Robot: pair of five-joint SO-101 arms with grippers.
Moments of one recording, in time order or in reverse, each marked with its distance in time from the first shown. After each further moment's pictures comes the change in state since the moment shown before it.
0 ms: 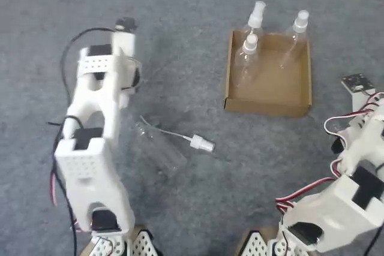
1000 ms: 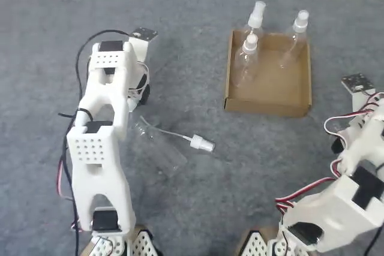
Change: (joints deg) left arm 2.1 13.5 -14.9 12.3 -7.3; right arm 0.0 0.0 0.0 0.1 0.0
